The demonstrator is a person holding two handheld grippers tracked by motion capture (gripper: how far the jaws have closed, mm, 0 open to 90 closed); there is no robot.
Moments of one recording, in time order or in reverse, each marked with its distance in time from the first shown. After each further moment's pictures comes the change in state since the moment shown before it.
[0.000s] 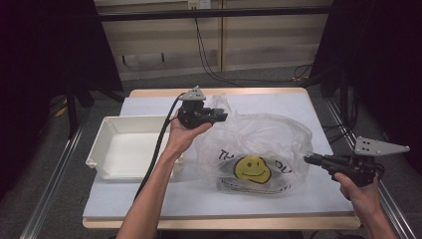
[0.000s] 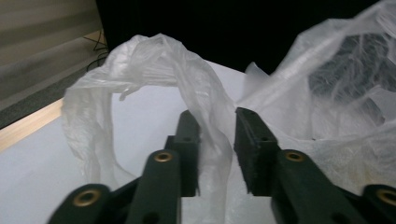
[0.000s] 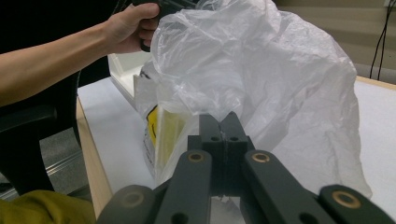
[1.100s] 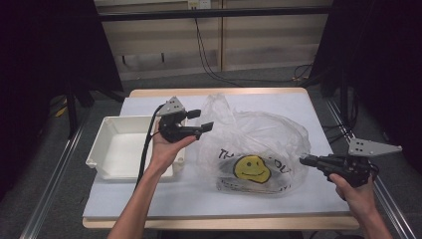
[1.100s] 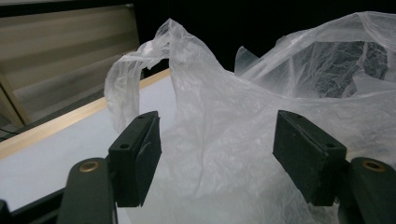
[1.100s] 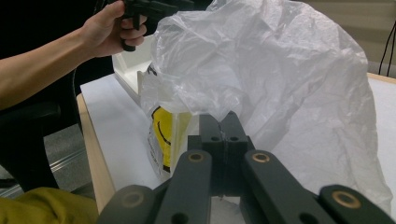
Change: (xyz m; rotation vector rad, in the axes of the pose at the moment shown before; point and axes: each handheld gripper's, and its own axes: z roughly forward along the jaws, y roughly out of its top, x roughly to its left) left arm -0.010 -0.024 -0.043 -0.095 0.151 -0.044; right arm 0.004 -0.002 0.009 0.014 0.016 0.000
